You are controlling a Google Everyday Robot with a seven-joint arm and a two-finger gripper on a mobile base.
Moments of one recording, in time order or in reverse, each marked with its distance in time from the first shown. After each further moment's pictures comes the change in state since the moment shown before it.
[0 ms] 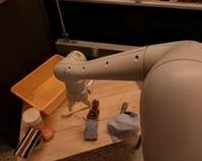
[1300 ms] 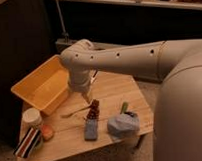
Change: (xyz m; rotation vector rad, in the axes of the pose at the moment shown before) arm -0.023 -0.002 -0.044 -0.121 -0.038 0.444
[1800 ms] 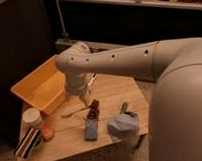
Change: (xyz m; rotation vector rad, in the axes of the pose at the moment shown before) arm 0.023 0.007 0.011 0.019 0.015 -0.099
